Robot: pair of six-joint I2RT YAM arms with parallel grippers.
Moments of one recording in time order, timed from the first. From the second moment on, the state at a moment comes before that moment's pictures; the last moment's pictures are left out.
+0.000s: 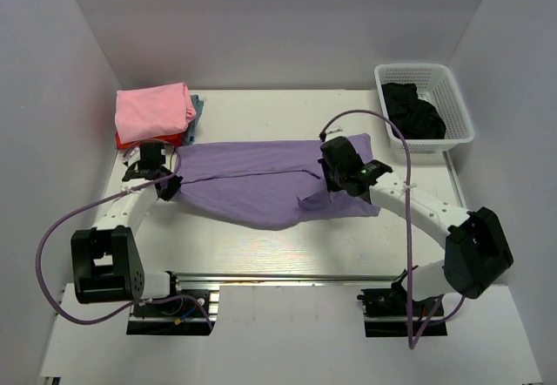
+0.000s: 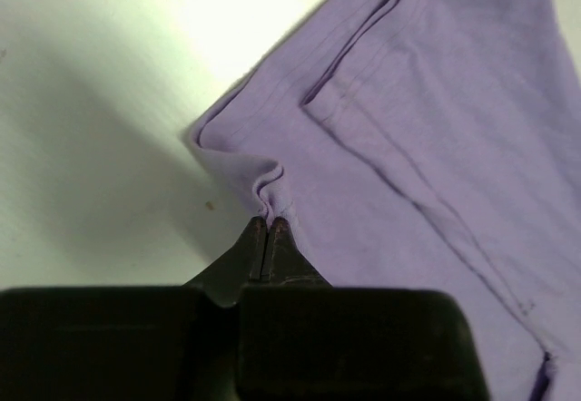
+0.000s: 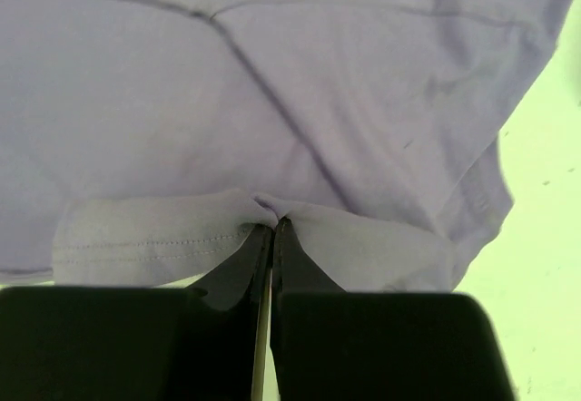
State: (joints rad) left arm 0.06 1.33 0.80 -0.45 -0.17 -0.84; right arm 0.69 1.40 1.00 -0.47 0.31 0.22
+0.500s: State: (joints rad) left arm 0.06 1.57 1.01 -0.45 -0.21 -0.84; right arm 0.50 1.70 1.30 -0.40 0.21 0.08
